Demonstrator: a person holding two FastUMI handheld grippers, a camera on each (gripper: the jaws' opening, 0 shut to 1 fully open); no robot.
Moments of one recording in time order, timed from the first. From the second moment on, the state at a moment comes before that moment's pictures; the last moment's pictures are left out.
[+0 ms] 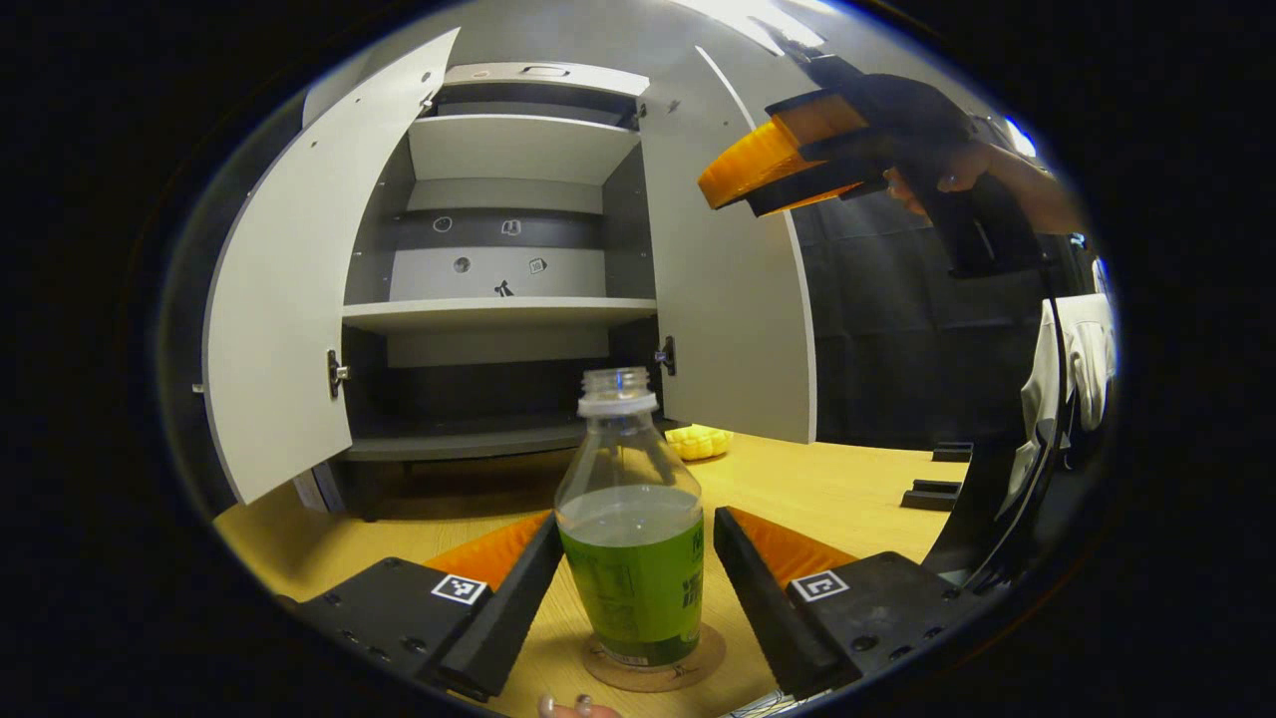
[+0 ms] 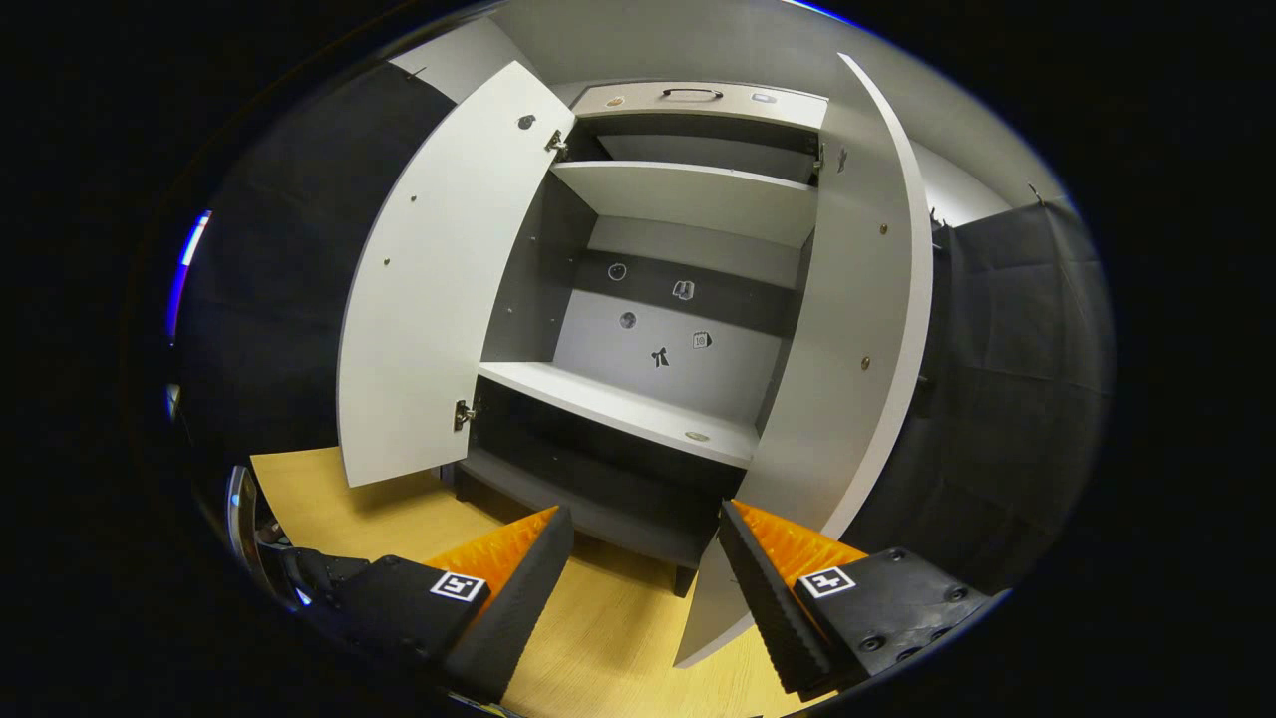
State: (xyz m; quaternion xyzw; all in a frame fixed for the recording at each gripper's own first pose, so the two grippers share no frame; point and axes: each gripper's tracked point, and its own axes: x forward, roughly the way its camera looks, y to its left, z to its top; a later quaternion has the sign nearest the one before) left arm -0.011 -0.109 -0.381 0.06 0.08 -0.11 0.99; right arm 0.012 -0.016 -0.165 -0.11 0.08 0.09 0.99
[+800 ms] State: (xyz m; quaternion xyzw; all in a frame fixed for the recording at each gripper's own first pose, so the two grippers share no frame) left arm 0.013 -0.103 -0.211 0.04 0.04 -0.14 0.99; right arm -0.014 -0.090 -0.095 -0.06 0.07 0.02 1.00
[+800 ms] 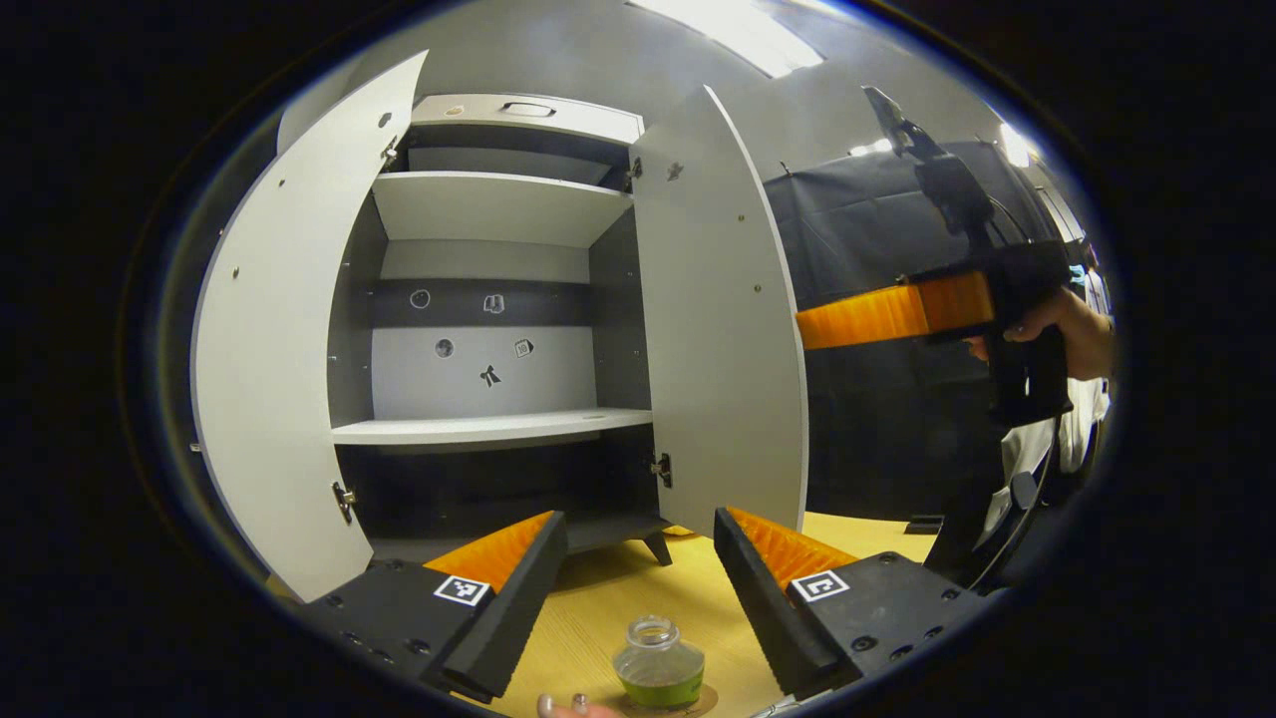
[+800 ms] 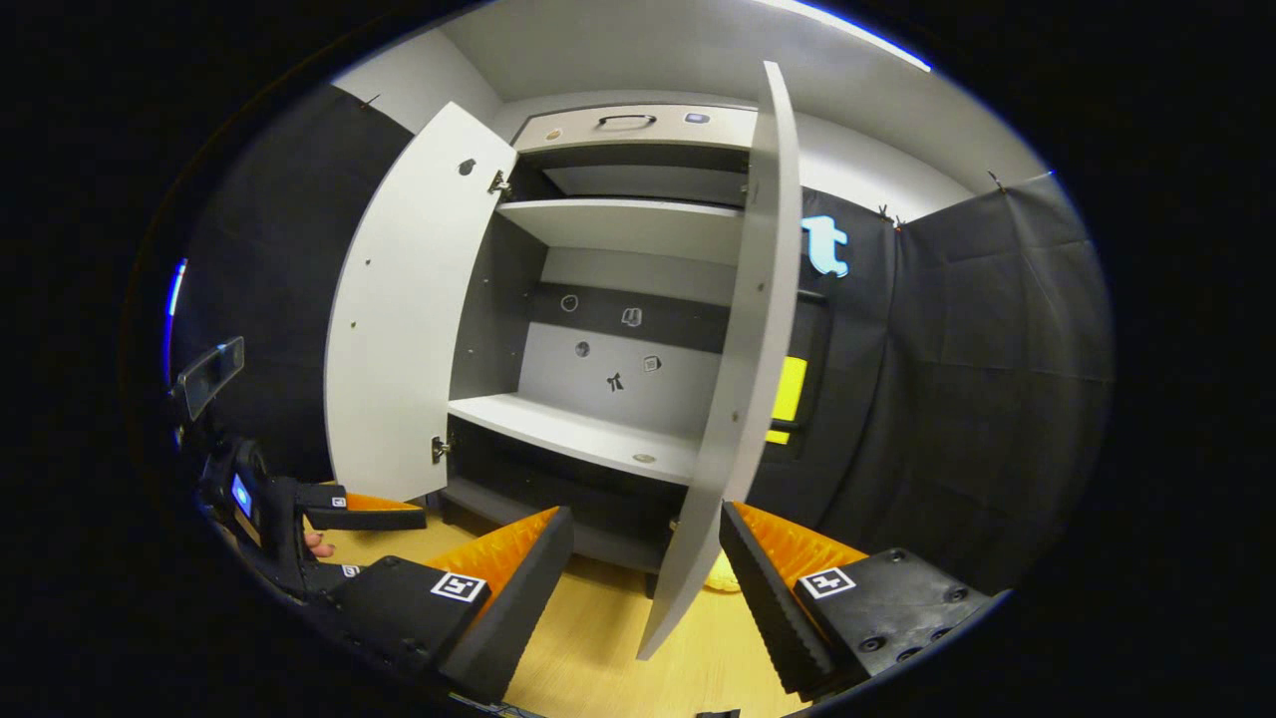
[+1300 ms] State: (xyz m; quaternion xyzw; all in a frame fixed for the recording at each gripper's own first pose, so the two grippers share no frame) left arm -0.018 -0.008 -0.141 0.05 0.09 0.01 0.99; right arm 0.011 -0.183 -0.068 0.01 0.05 -0.06 1.00
